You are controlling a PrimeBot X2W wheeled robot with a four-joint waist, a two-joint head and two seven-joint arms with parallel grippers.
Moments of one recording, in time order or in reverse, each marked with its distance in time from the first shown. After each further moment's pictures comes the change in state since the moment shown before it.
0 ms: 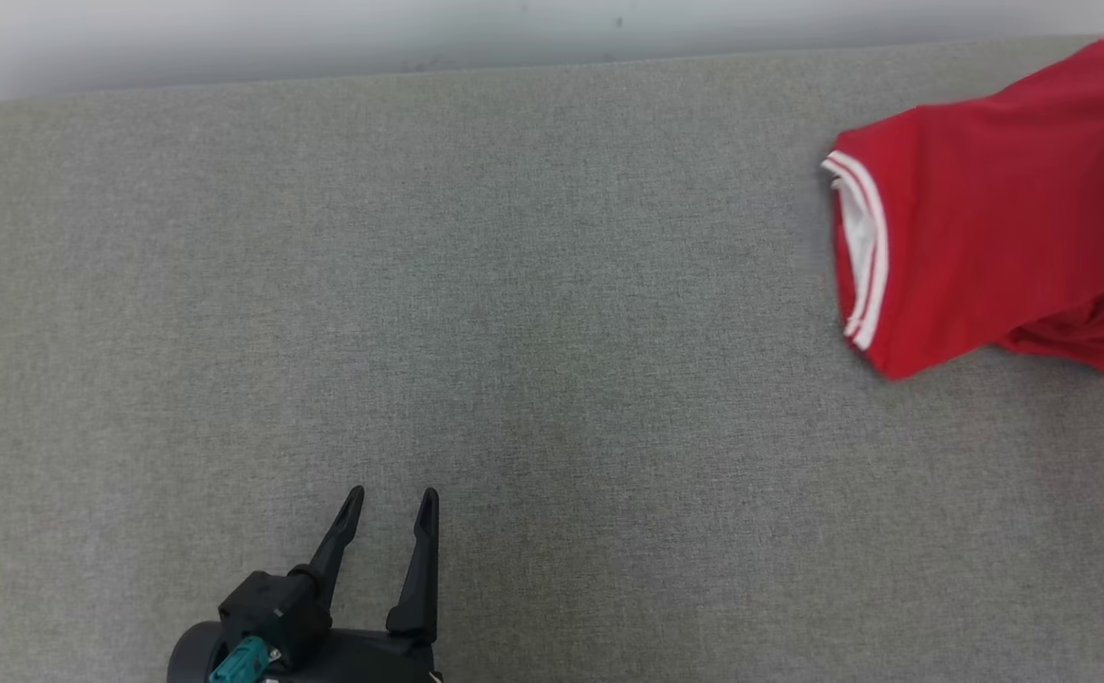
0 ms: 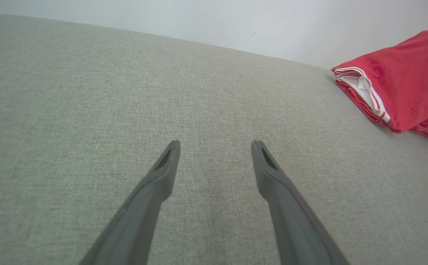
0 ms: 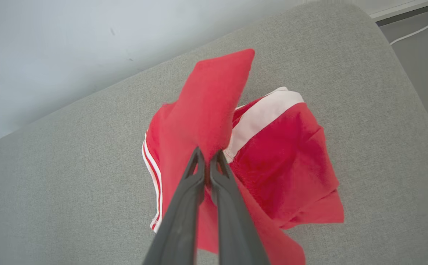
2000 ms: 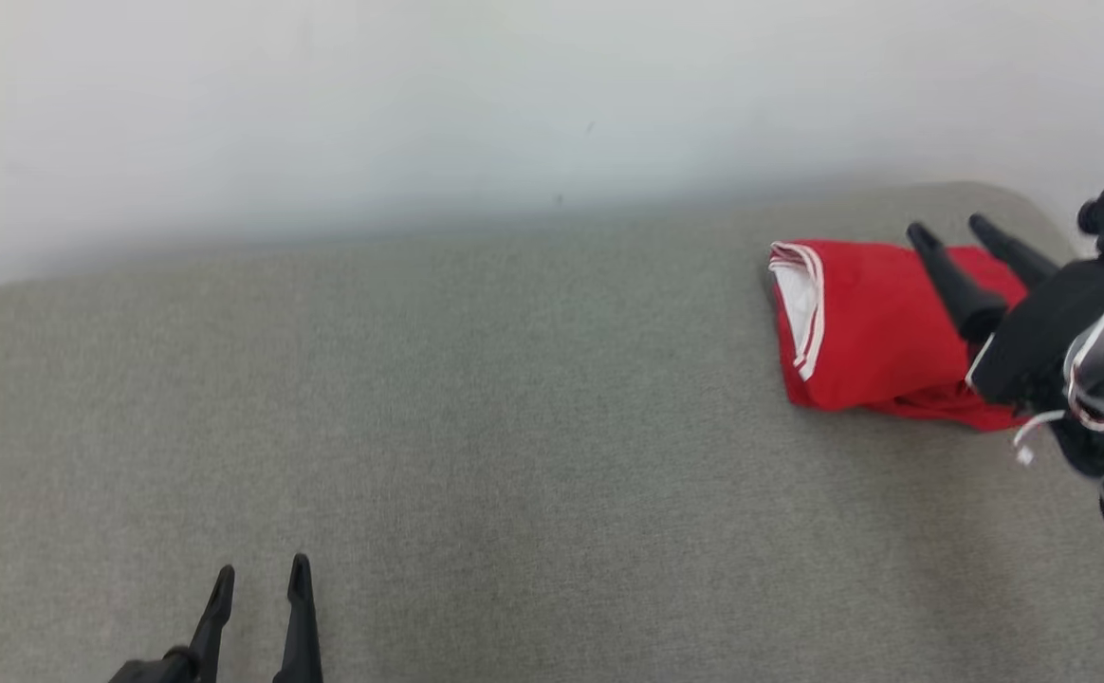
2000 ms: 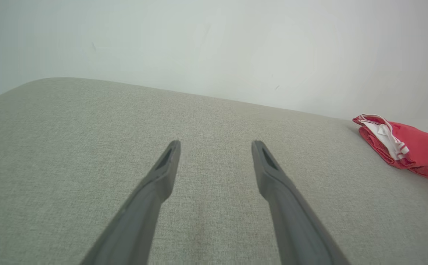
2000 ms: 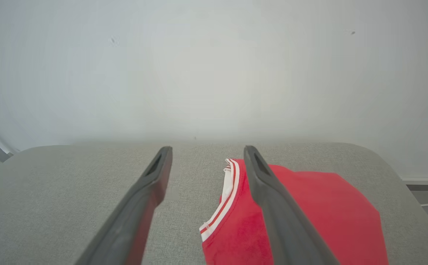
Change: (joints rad) left arm 0.118 0.041 0.162 0.041 -0.034 0.009 -0.090; right arm 0.358 0.129 0.079 -0.141 -0.224 0.177 -0.796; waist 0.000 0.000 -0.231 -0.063
